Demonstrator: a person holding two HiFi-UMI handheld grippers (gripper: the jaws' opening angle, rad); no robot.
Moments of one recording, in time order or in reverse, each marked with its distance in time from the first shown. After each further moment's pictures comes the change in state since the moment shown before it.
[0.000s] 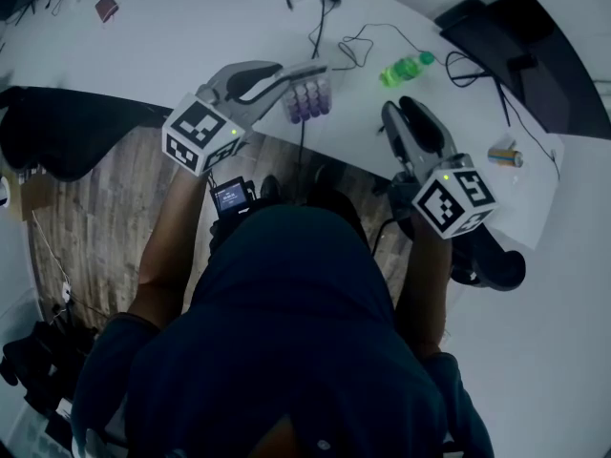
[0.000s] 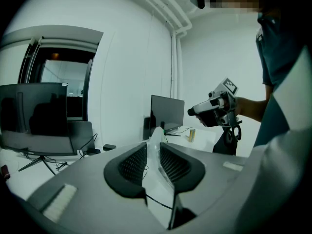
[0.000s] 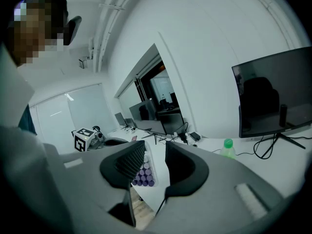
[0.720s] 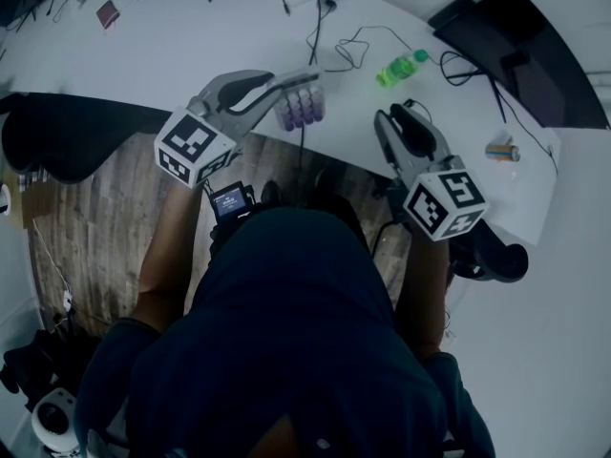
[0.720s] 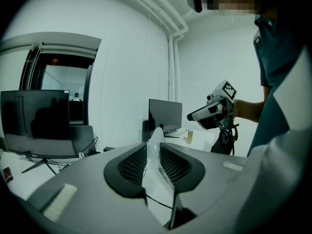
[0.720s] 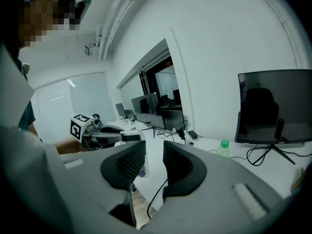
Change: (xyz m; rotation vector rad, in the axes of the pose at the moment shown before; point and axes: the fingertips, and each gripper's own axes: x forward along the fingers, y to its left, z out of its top) left arm -0.028 -0.014 0.008 0.023 -0.030 0.002; right arm -0.011 0.017 -0.019 -0.123 0.075 -0.033
